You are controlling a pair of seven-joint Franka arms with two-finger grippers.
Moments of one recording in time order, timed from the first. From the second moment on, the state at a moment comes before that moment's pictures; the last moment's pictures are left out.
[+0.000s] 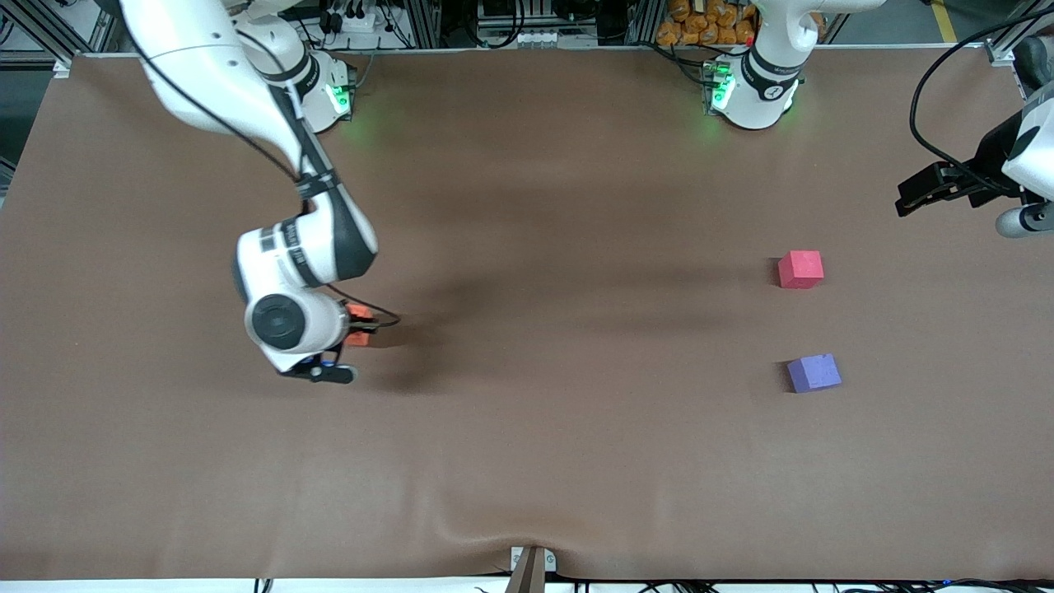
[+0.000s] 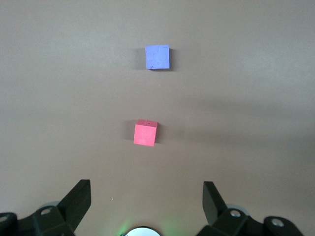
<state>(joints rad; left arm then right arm) -0.08 -0.02 0.04 -1.61 0.02 1.51 -0.16 0.42 0.58 -0.07 -1.62 0.02 1.89 0.49</state>
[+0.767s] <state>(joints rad) -0.08 -0.02 0.03 -1.62 0.02 1.52 -0.16 0.71 0.58 -0.06 -1.47 0.20 1.80 0.67</state>
